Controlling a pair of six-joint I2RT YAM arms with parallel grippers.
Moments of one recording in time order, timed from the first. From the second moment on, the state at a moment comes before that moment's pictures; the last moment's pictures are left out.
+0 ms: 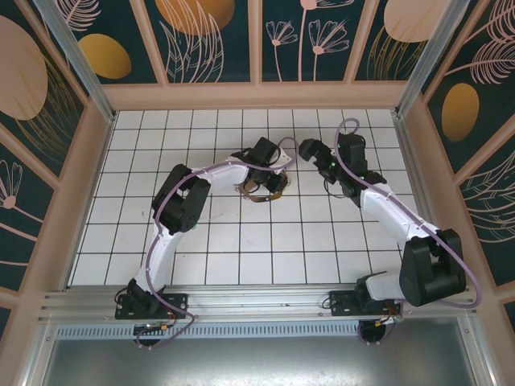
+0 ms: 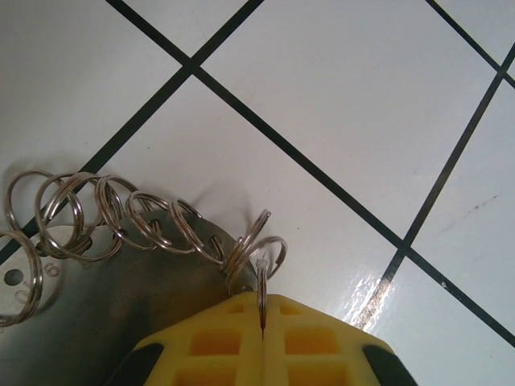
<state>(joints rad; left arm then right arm) -0.68 2.30 1.69 -0.37 0.38 0.03 0.30 1.35 0.92 -0.10 -0.22 0.88</state>
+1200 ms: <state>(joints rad) -0.67 2.02 1.50 -0.25 0.30 0.04 0.38 1.37 1.29 -0.27 -0.04 0.98</state>
